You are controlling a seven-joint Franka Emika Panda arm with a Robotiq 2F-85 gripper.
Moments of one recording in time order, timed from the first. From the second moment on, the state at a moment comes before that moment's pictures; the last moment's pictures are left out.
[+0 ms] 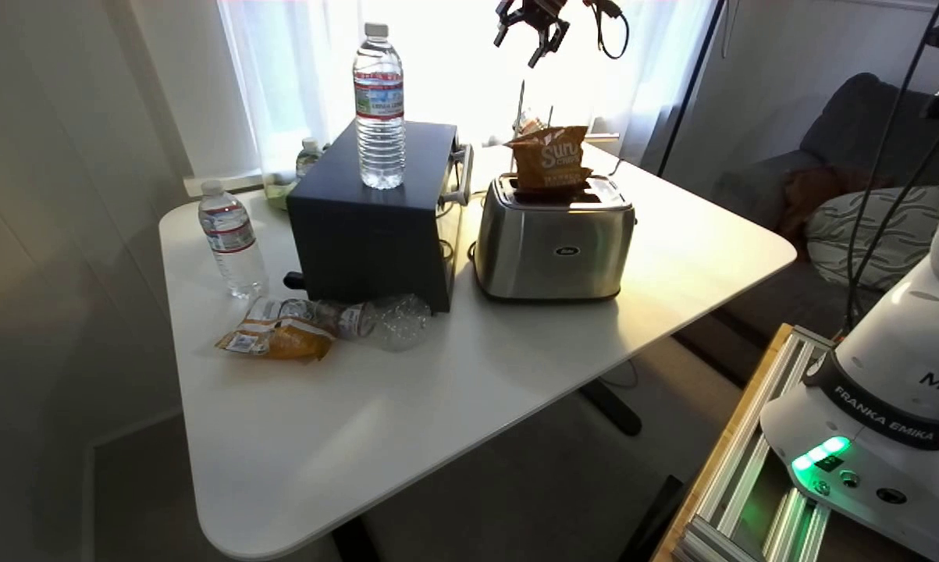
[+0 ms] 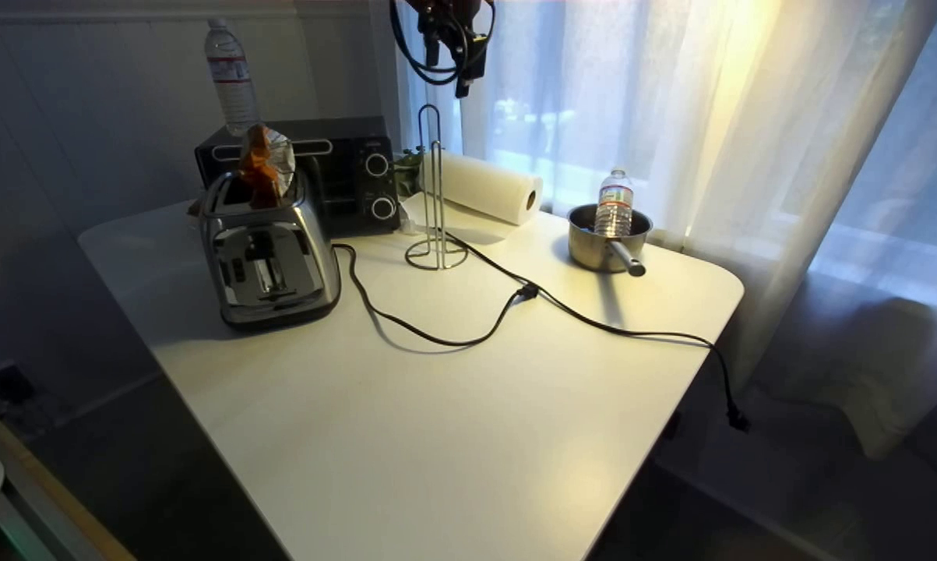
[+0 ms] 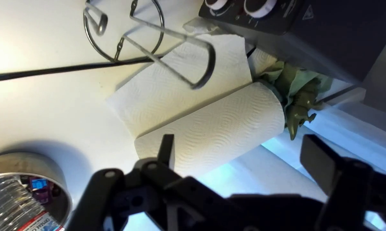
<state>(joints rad) -0.27 0.49 -0.13 -1.32 0.50 1.95 -0.09</state>
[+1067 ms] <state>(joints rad) -0.42 0.97 0.00 -0.76 0.50 1.88 -0.05</state>
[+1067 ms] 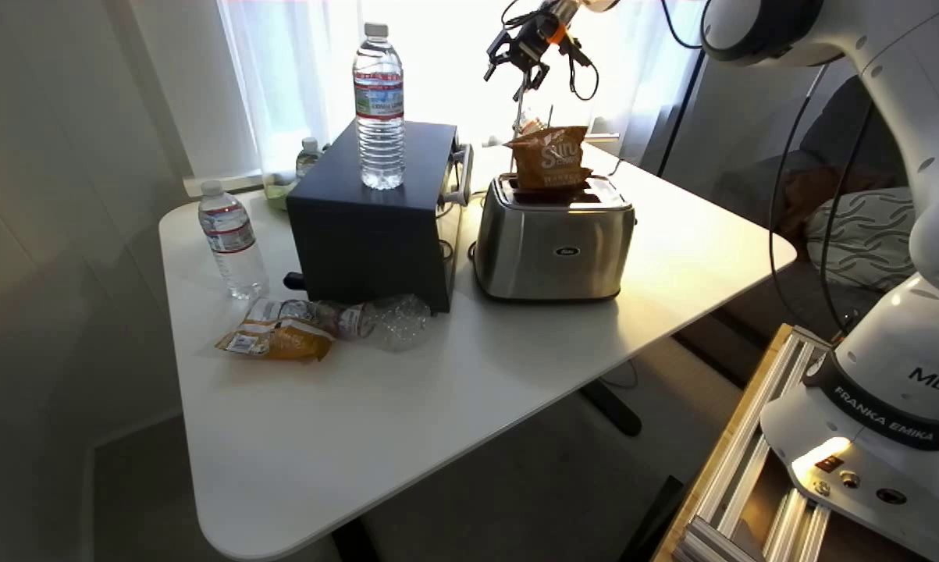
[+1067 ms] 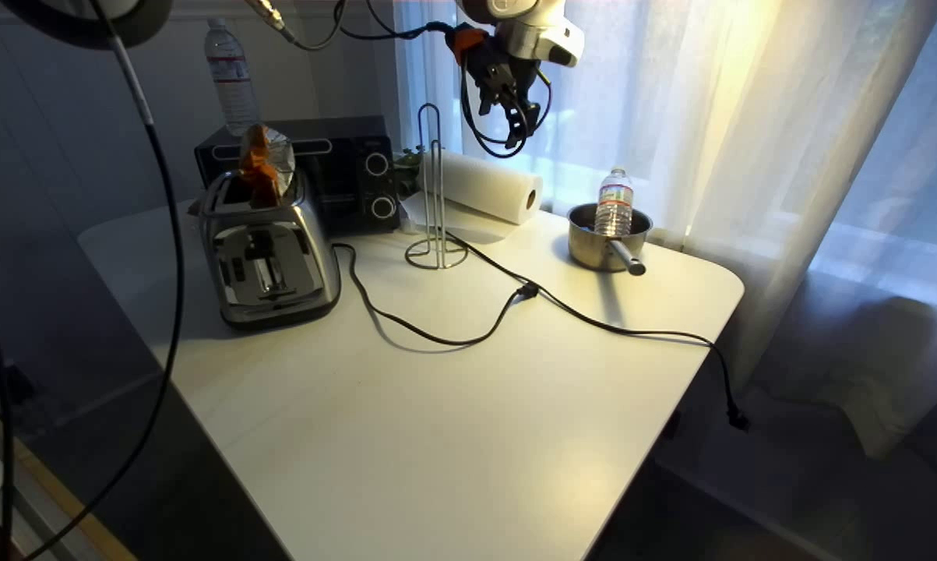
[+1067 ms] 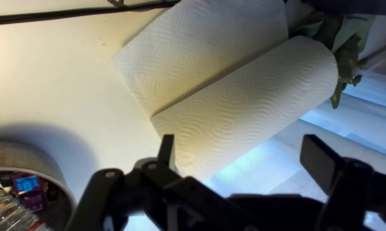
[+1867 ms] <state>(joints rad) -0.42 1.10 0.00 -0.61 0.47 1.99 -0.05</state>
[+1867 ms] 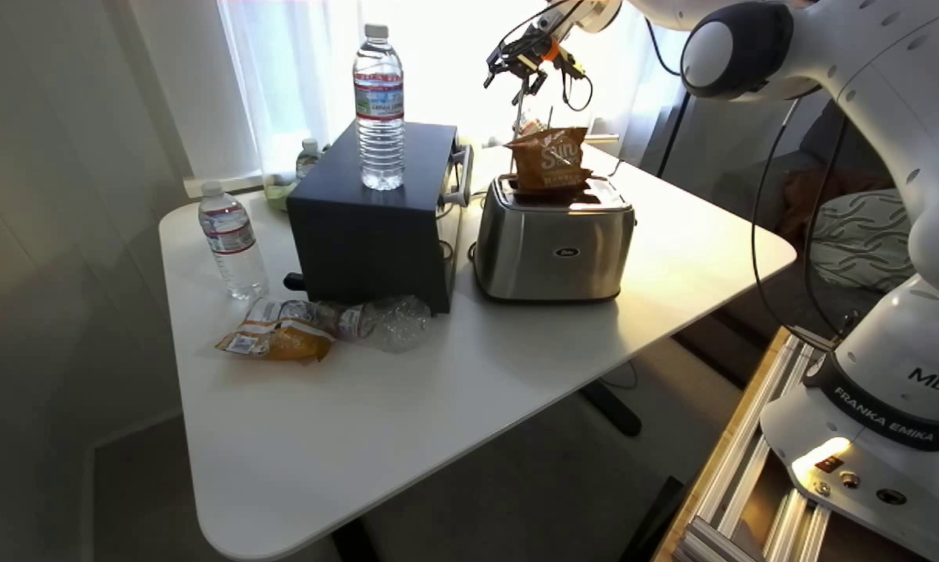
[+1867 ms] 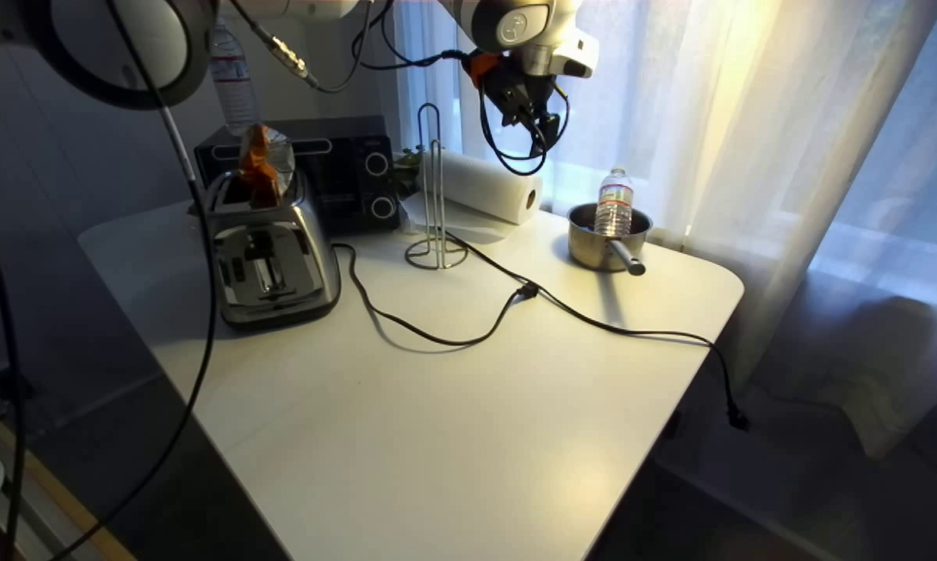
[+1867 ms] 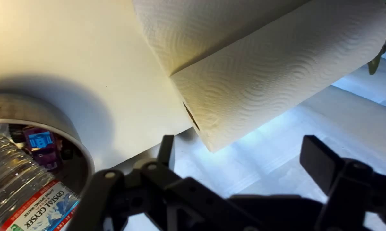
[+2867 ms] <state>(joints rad) -0.41 1.24 0.05 -0.52 0.43 2.02 -0.49</state>
